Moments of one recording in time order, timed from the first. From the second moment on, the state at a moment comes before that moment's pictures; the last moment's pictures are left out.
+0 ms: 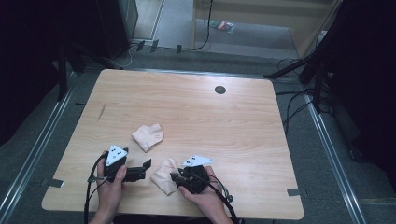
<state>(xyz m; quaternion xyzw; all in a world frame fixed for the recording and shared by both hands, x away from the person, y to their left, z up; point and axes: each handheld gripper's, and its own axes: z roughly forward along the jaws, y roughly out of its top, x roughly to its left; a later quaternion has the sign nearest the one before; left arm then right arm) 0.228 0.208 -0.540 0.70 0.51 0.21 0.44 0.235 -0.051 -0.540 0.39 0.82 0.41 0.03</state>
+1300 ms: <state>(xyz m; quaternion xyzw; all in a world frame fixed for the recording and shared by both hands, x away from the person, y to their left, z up) 0.220 0.137 -0.537 0.71 0.50 0.17 0.46 0.225 -0.042 -0.446 0.43 0.71 0.55 0.08</state>
